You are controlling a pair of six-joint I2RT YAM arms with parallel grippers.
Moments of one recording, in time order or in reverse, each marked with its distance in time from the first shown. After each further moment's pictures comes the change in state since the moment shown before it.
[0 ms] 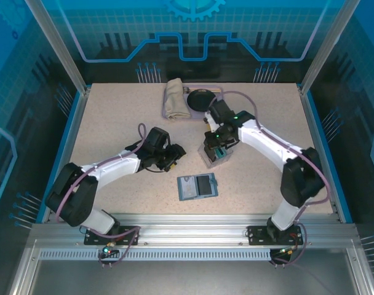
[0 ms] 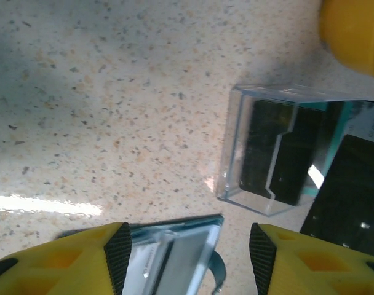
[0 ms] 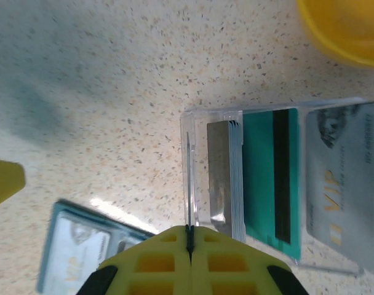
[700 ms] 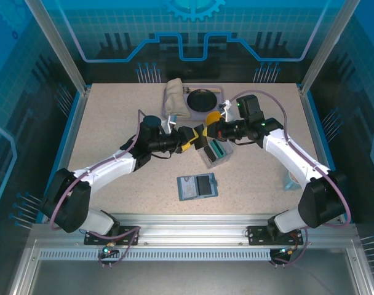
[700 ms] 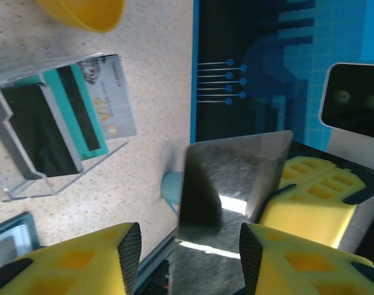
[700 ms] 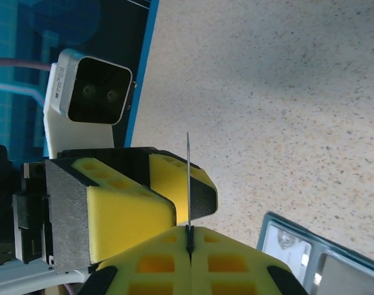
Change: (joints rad) left arm 0.019 -0.043 0.023 0.455 0.316 -0.002; right arm -0.158 -0.208 -0.189 0.369 -0.638 0.383
